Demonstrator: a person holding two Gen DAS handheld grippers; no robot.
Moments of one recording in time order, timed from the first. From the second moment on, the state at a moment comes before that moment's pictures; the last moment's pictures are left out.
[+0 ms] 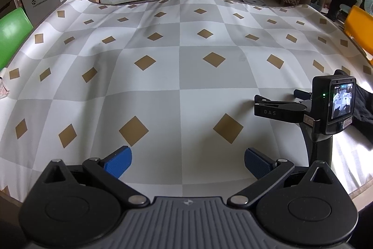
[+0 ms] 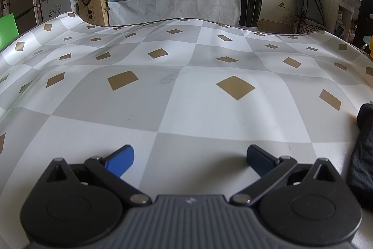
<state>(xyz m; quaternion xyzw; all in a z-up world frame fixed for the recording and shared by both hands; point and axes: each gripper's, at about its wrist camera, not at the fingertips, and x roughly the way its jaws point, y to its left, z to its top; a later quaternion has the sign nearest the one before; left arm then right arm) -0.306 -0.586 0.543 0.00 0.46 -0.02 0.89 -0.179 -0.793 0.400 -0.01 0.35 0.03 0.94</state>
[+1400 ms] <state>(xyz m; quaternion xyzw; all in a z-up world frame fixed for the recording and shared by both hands) -0.321 -0.603 0.528 0.02 0.48 -0.04 0.88 -0.179 -0.793 0.400 -0.01 0.35 0.03 0.94</state>
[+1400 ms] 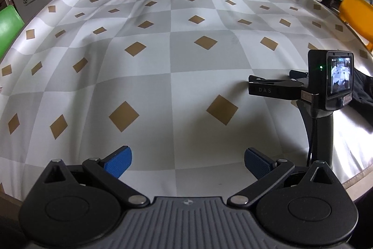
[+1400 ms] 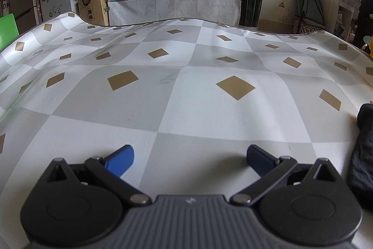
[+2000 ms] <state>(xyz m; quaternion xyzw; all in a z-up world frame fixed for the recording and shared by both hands) -0.319 -0.599 0.525 -0.02 0.50 -0.06 0.87 -0.179 -0.793 0.400 -0.01 0.35 0.03 0.94</state>
